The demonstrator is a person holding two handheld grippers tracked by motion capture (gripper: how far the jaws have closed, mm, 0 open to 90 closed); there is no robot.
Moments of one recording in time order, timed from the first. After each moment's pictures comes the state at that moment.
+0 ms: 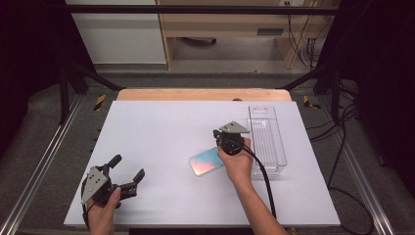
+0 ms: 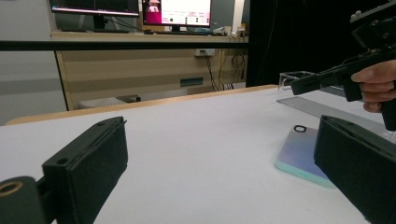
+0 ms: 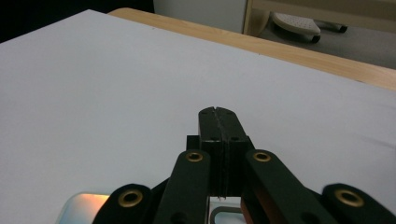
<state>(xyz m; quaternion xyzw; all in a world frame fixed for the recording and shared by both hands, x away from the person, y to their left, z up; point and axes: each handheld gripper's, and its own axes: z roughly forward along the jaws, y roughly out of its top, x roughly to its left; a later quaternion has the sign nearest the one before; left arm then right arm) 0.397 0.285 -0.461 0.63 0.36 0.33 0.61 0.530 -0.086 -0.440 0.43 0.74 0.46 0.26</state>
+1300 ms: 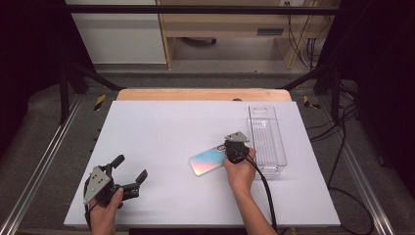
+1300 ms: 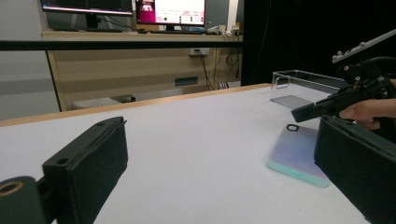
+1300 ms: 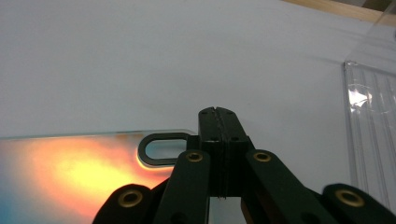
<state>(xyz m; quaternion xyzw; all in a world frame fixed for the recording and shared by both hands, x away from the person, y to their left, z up) 0.397 0.279 -0.461 0.64 0.35 0.32 0.61 0.528 -0.100 -0.484 0.50 0.73 0.36 0.30</state>
